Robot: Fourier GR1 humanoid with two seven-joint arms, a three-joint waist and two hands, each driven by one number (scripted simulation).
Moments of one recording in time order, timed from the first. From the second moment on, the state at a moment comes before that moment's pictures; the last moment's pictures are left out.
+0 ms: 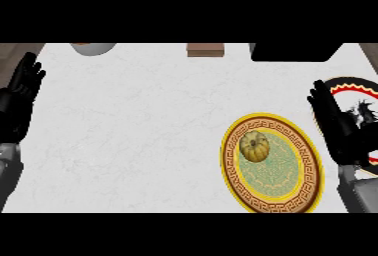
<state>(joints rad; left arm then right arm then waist) -0.28 0.54 0.00 -1.41 0.20 0.18 0.02 -0.17 -0.45 0.15 -1.47 -0.29 -0.20 0.02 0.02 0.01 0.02</state>
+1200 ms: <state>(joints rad) -0.08 0.28 -0.19 -1.40 0.13 0.30 0.18 -0.32 -0.57 0.53 -1.55 0.17 -0.15 0.25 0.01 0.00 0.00</state>
